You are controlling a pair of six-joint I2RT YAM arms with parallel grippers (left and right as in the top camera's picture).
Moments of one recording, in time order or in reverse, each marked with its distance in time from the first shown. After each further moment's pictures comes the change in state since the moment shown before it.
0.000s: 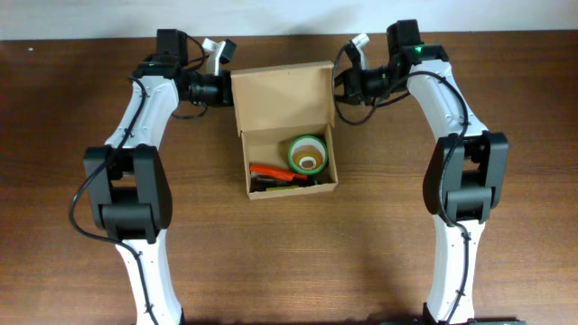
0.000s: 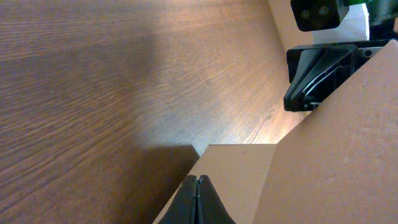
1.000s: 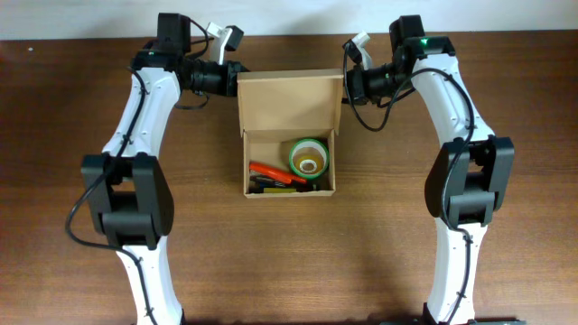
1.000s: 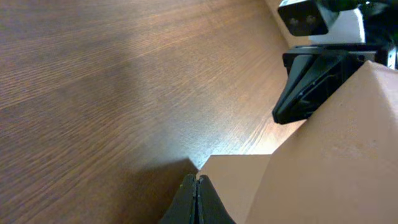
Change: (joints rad) left arm -0.025 -0.055 0.087 -0.085 -0.048 0.084; right arm 0.002 -0.029 0.064 -0.190 0.071 -0.166
